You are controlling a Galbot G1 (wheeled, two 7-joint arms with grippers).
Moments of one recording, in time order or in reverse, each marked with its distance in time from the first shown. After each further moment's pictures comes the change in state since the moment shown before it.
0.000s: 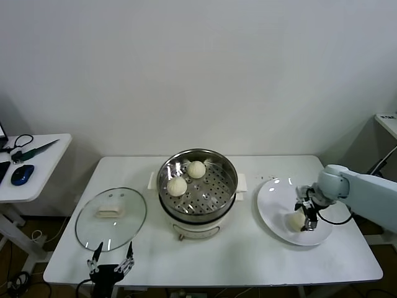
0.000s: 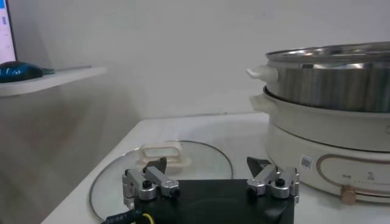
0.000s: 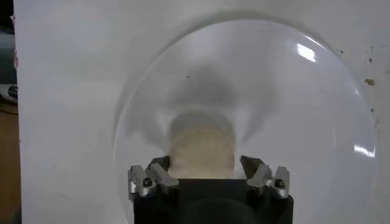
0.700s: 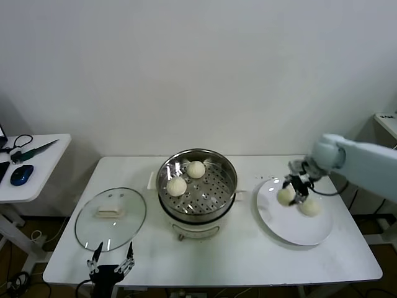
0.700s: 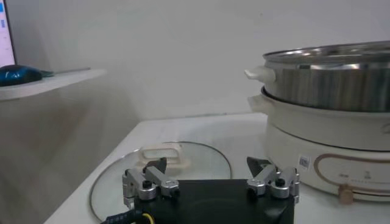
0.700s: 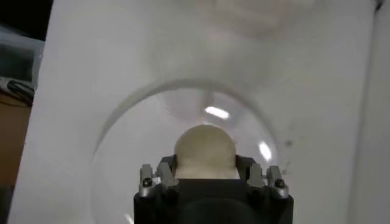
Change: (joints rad) left arm 0.007 -0.002 0.002 -0.008 0.013 0.001 -0.001; right arm 0.523 0.172 -0.250 0.059 0.141 0.249 -0.137
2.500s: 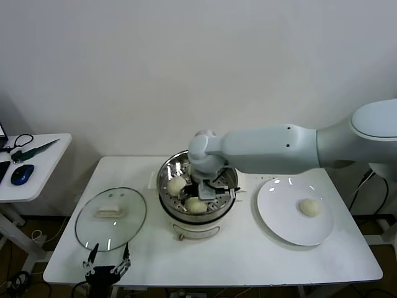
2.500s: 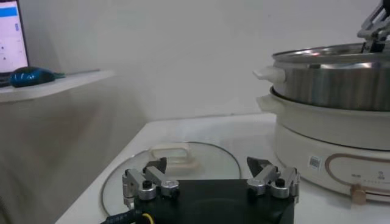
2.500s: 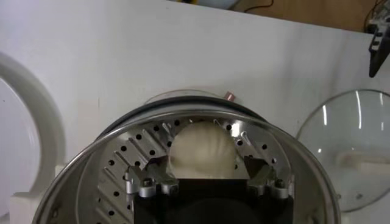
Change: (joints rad) left arm 0.009 0.004 -0.012 -0.001 -0.007 -0.017 -0.016; right arm -0.016 0.521 -0.038 0.152 -0.451 0.433 0.148
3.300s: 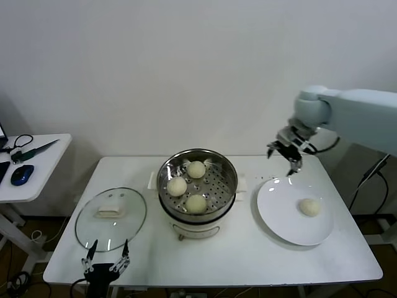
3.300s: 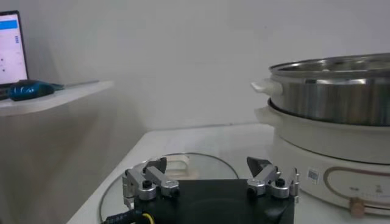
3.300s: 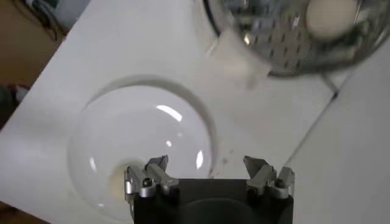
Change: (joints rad) left arm 0.005 0.008 -0.004 -0.022 -0.005 -0.012 0.006; right arm 0.103 -0.523 -0.112 -0.190 0.385 -0.334 -0.165
